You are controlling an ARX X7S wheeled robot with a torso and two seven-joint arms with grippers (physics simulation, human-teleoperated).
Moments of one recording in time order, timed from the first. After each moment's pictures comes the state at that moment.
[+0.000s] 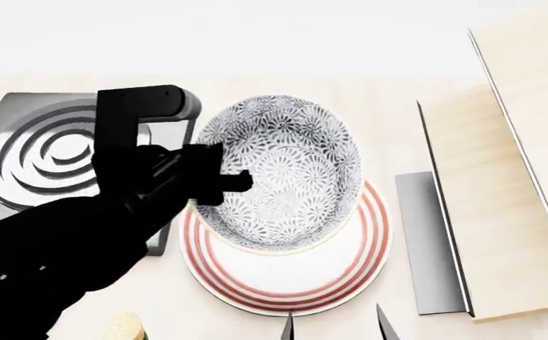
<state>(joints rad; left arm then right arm) -0.98 -0.08 0.40 -0.35 -0.81 -0.71 -0.27 0.05 0.36 -0.52 -0.17 0.12 -0.06 0.48</state>
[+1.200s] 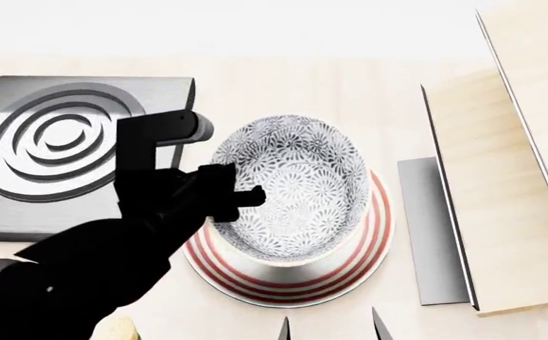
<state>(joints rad) -0.96 -0.04 0.47 -0.54 -0.84 -0.52 -0.24 0.06 0.36 -0.54 -0.15 0.12 -0.06 0.49</state>
